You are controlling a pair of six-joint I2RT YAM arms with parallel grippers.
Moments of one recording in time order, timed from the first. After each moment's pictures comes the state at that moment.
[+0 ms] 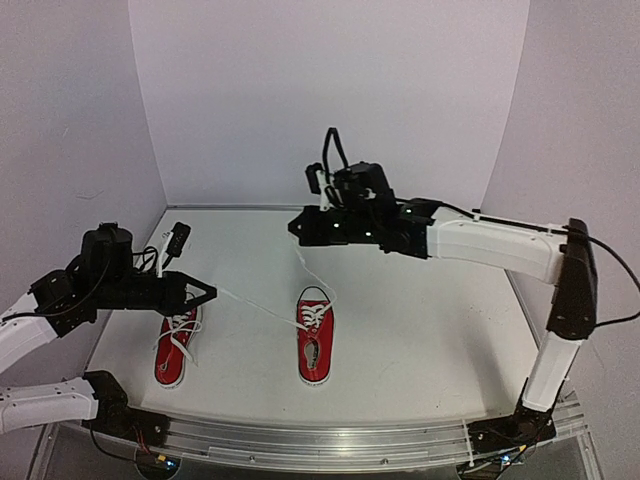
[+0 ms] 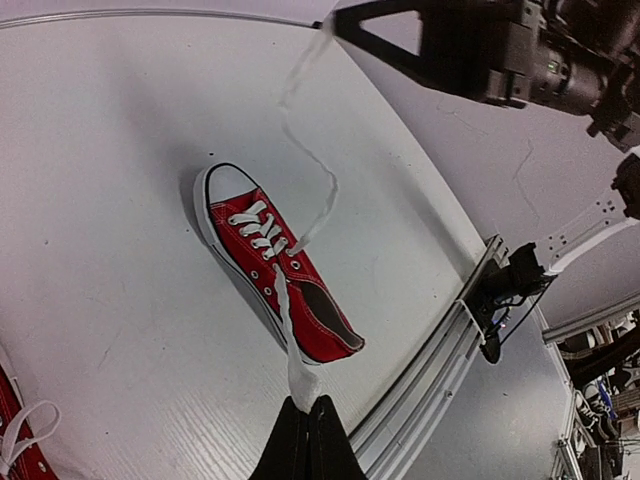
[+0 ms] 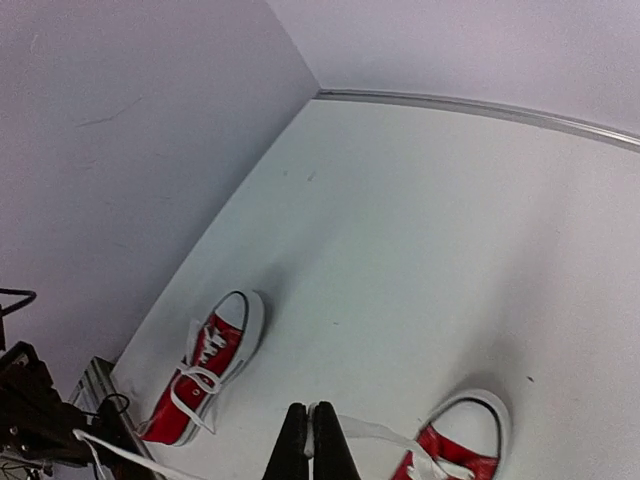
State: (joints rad) left arm -0.67 0.72 0.70 -0.46 0.37 -0.47; right arm 0.94 1.83 1.58 -0.18 -0.02 0.51
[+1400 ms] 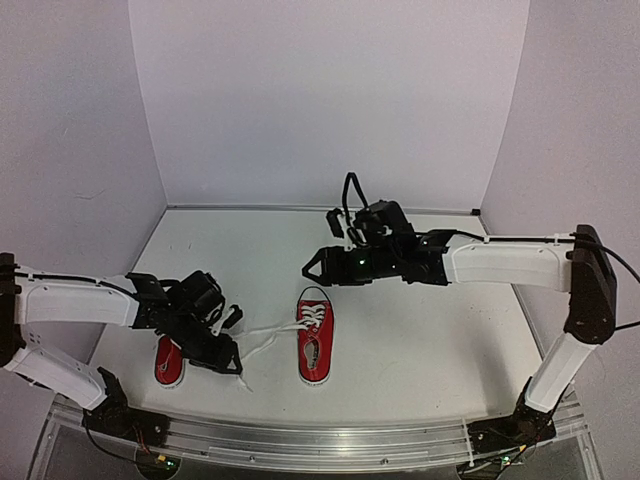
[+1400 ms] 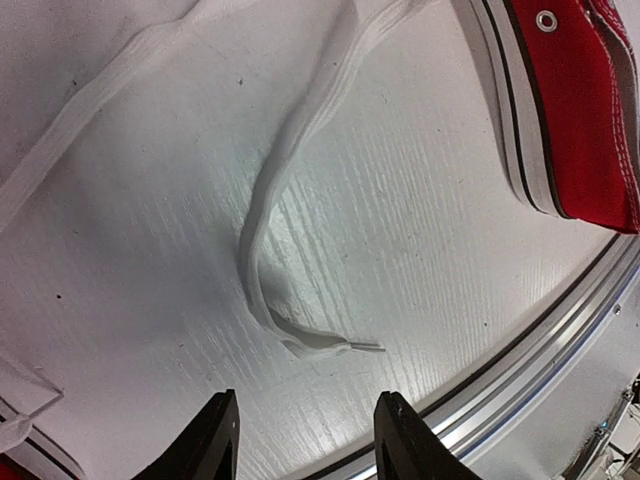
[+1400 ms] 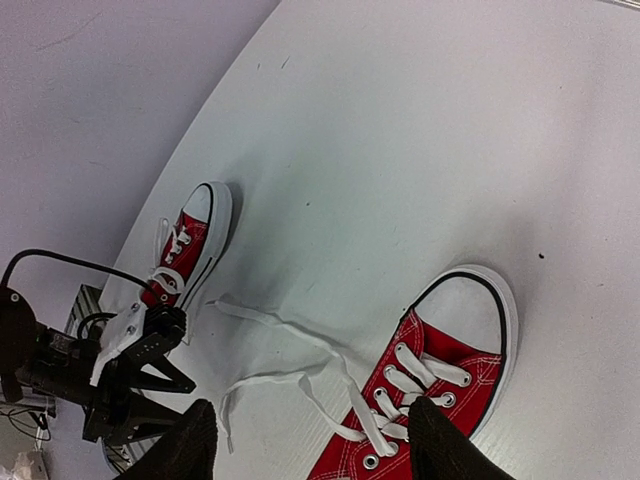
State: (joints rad) left arm -0.87 1.30 0.67 -0.59 0.25 -0.55; right arm 0.89 1.72 1.26 -0.13 -0.16 0.57
